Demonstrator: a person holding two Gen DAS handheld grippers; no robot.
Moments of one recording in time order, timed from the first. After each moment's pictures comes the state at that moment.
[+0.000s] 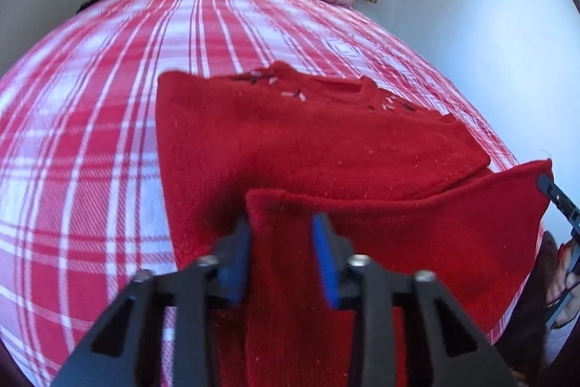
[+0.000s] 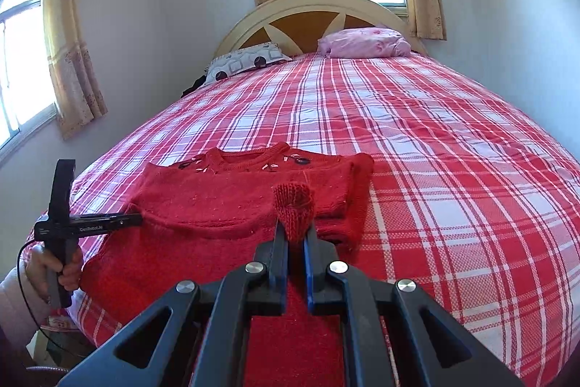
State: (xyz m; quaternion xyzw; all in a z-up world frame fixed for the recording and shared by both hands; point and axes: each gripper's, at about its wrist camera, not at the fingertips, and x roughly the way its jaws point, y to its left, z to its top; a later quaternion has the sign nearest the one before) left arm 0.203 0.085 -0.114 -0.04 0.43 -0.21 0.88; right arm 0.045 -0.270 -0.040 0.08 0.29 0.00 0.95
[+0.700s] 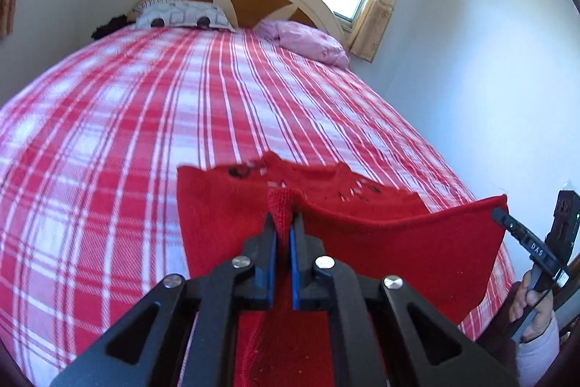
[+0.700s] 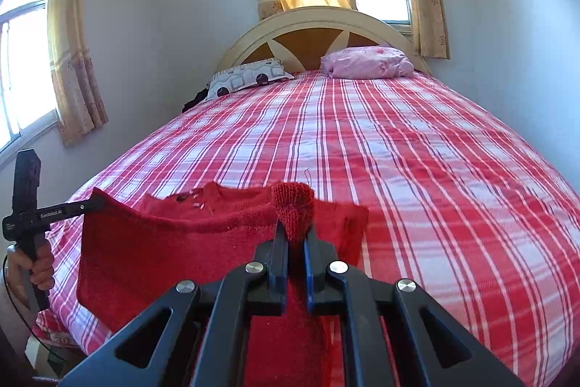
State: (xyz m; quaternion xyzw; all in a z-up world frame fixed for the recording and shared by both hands) left arm 0.193 0.107 -0.030 -0.11 0.34 -0.20 0.91; right arm 0.081 -0.285 0.006 0.06 0.27 0.00 0.96
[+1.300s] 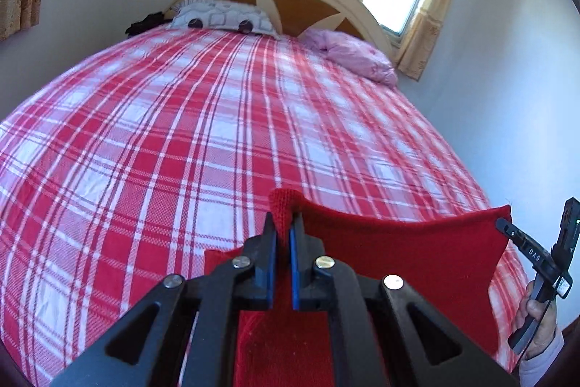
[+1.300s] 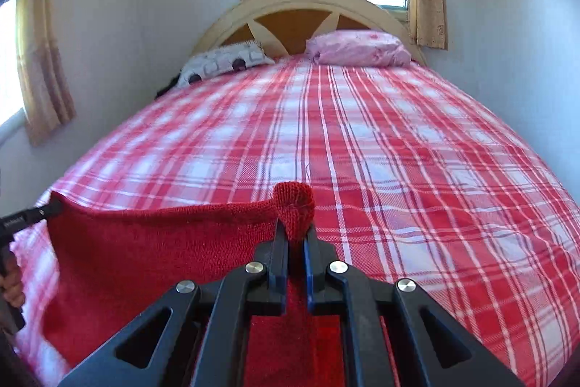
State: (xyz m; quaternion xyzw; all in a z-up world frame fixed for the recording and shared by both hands) left arm 0.301 0.109 -0.041 -0.13 0.36 -0.12 0.92; right arm 0.251 -0.311 -0.022 0.05 0.31 -0.04 0.95
